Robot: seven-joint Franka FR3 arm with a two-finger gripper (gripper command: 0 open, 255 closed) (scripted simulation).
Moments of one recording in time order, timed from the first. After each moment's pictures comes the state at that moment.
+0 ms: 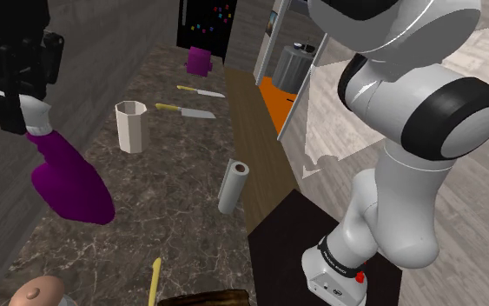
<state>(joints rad) 0.69 0.39 0.23 -1.06 -0.15 1.57 0.20</state>
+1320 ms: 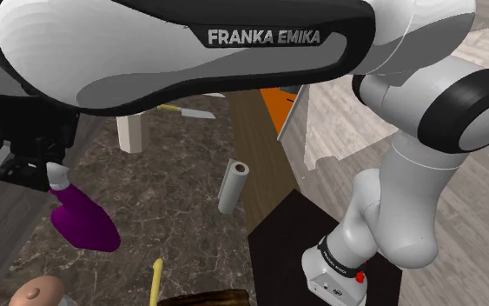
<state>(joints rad) 0.66 0.31 0.23 -1.45 -0.13 1.88 0.22</state>
